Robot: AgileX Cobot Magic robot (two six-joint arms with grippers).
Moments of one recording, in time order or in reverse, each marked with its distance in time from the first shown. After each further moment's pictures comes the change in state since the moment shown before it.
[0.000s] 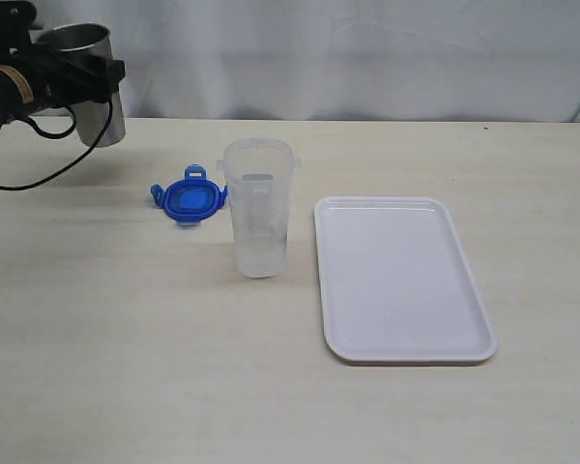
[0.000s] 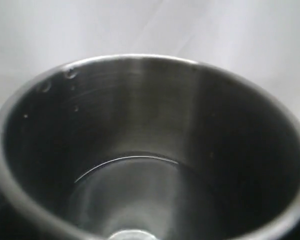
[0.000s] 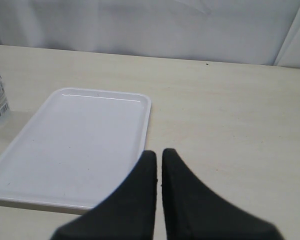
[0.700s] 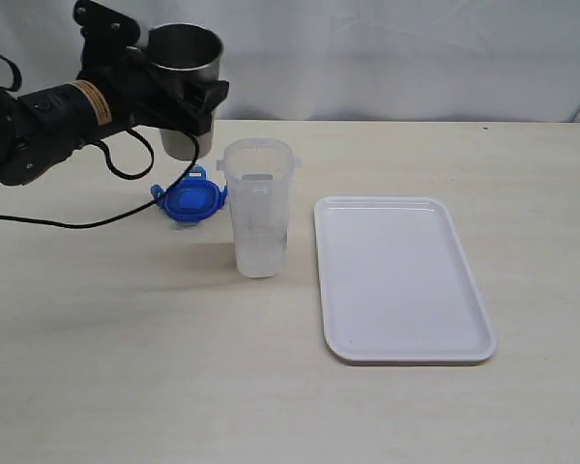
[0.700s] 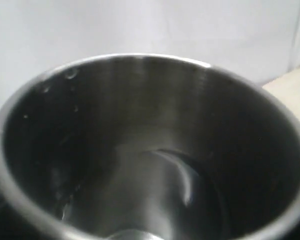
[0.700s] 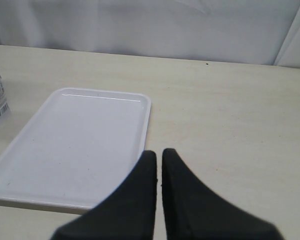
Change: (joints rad) left arm -0.265 -0.212 0.269 -0.120 -0.137 0.307; right arm 0.000 0.000 0.000 0.000 0.000 0.000
